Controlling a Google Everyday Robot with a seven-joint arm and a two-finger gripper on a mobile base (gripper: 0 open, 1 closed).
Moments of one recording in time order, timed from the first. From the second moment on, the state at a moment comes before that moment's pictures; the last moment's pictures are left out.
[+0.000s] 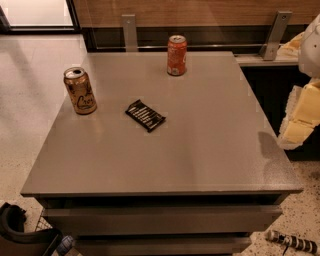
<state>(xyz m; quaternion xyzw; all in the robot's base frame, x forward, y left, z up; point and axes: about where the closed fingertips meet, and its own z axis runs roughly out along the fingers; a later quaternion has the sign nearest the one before) 0.438 -0.214 0.985 -0.60 0.78 -0.04 0.17</state>
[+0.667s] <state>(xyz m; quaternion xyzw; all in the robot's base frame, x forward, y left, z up) 0.461 -0.221 0.990 -0.59 0.78 -0.06 0.20</state>
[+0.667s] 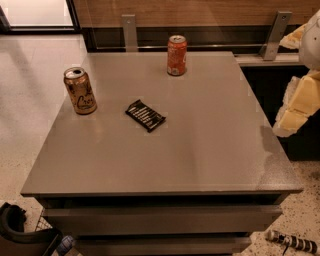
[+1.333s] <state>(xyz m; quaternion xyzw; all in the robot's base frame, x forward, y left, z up) 0.562 -0.253 0.978 -0.48 0.77 0.00 0.43</state>
